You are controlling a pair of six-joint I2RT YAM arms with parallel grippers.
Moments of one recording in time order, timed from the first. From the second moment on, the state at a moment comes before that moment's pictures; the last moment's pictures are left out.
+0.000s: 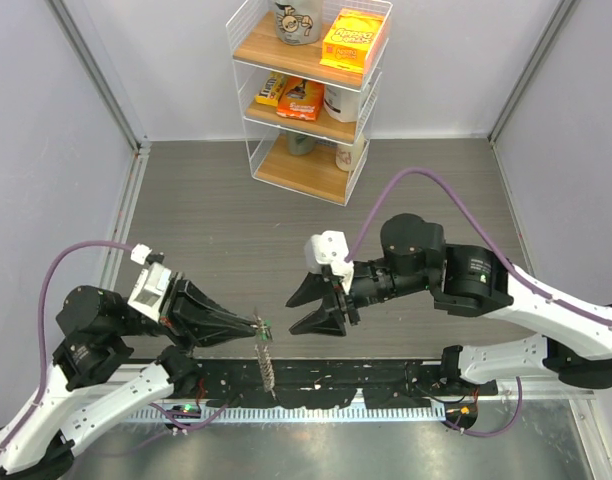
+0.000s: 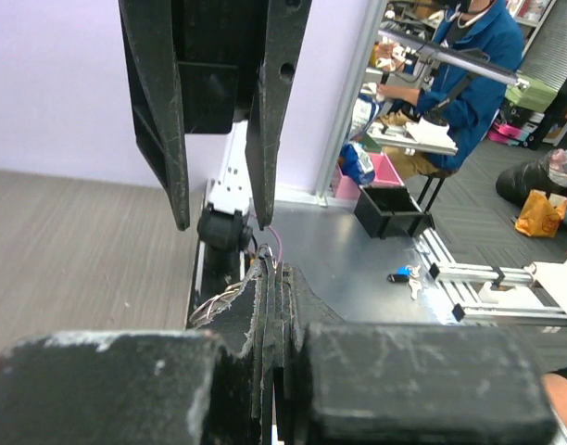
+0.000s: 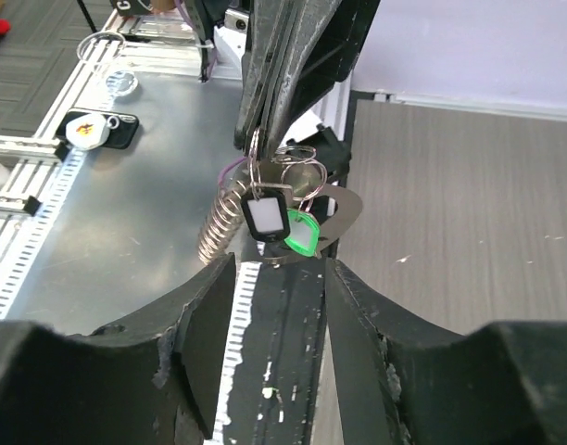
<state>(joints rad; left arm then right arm) -0.85 0.41 0.92 -0.23 0.76 -0.42 1.28 1.16 1.51 -0.59 -0.46 -0.05</state>
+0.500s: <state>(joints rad) -0.85 0.45 0.82 0.25 0.77 -0.55 1.28 1.12 1.50 -0.50 -0.46 -0.22</state>
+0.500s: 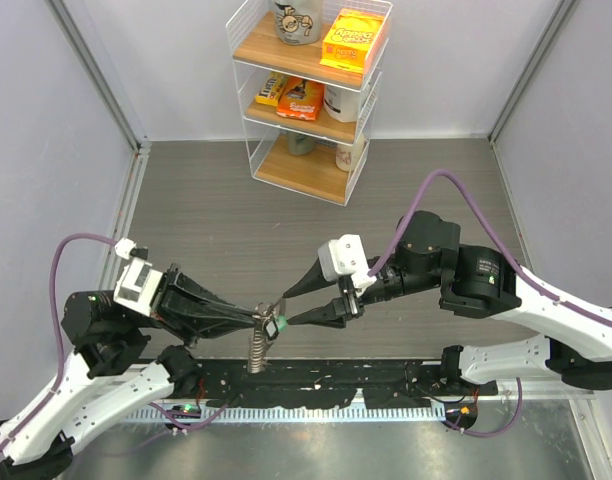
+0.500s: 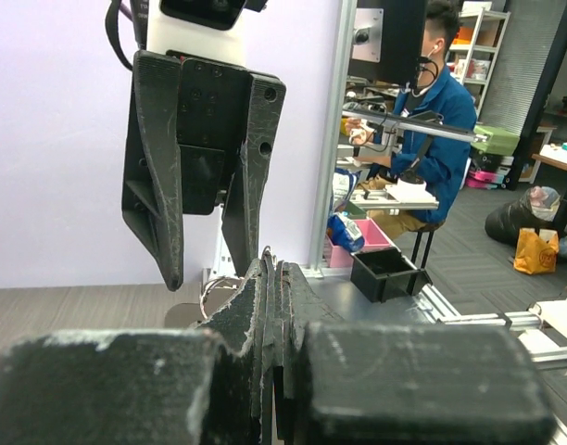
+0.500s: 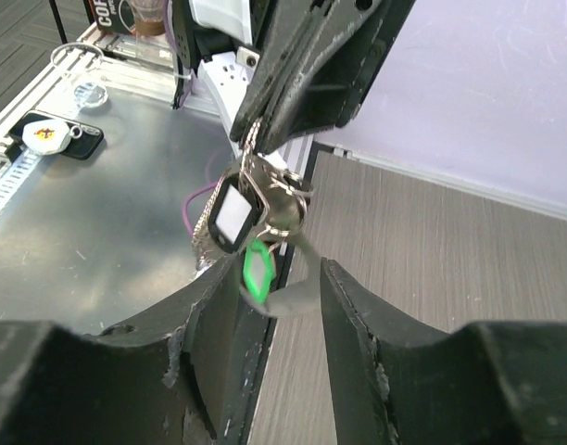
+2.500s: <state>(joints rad) -0.85 0.45 0.77 0.39 0.73 -0.57 1.33 1.19 1.58 -0.38 -0.50 -0.20</state>
